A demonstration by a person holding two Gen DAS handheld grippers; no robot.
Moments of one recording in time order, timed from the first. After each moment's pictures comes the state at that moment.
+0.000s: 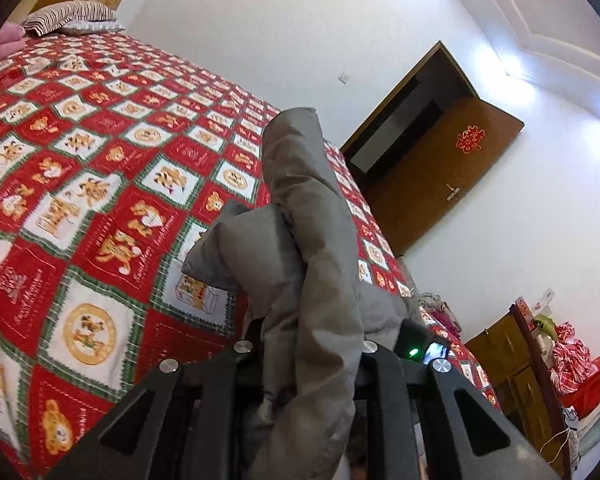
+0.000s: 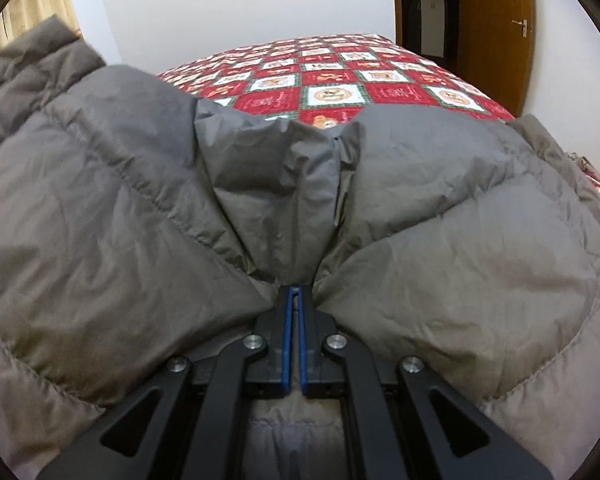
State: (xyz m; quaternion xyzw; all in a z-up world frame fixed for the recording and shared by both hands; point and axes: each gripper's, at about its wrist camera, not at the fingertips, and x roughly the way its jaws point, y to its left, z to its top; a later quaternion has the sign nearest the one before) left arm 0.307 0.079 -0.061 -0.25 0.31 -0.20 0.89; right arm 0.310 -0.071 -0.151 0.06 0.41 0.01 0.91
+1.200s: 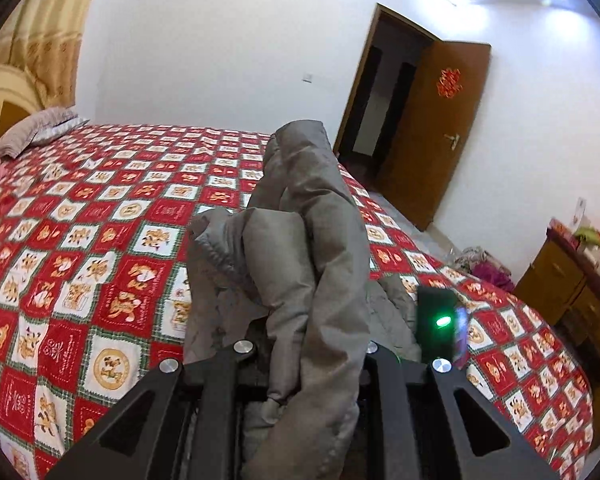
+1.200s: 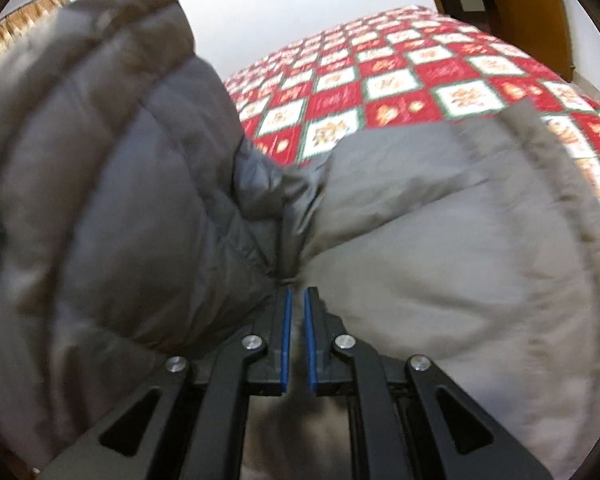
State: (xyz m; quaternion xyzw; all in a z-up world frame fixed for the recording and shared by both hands) left arm 0.267 -0.012 -0.019 -0.06 0.28 -0.18 0.94; right arm 0.268 -0.097 -0.108 0.19 0.41 0.15 0.88
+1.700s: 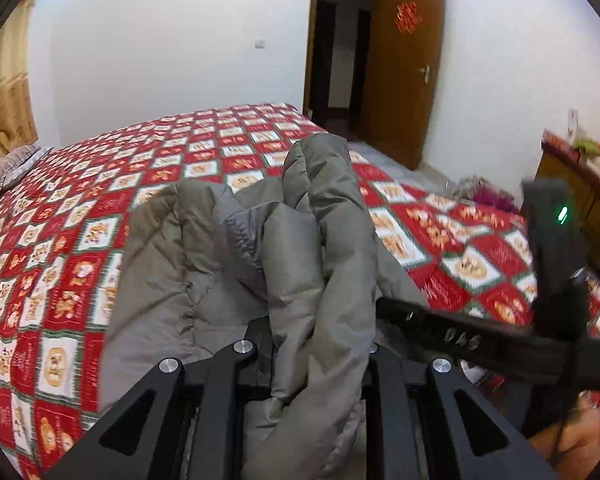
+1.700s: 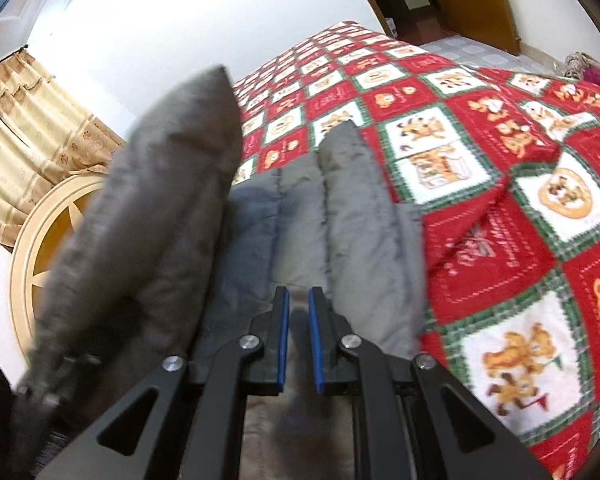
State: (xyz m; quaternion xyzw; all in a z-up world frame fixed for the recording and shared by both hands) left arm 0.268 -0.126 -0.074 0.05 0.32 -0.20 0.93; right arm 0.220 -0.211 -0.108 0.26 0.40 0.10 0.88
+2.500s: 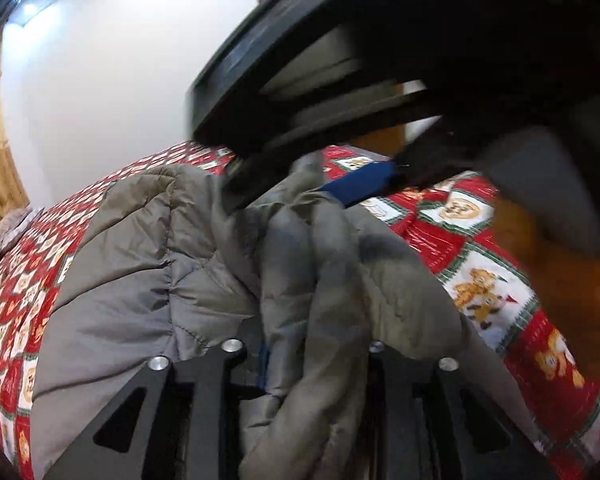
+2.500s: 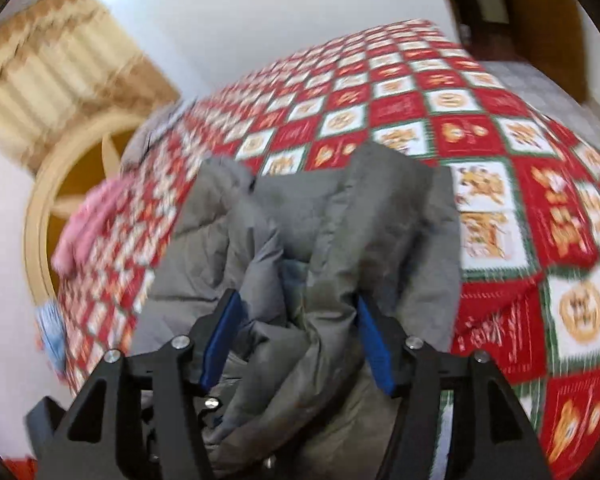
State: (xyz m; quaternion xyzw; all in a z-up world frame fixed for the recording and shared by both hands) left arm 0.231 -0.179 -0.134 0.15 0.25 -0.23 0.93; right arm 0.267 -0.188 -0.079 0.13 0.43 0.22 0.87
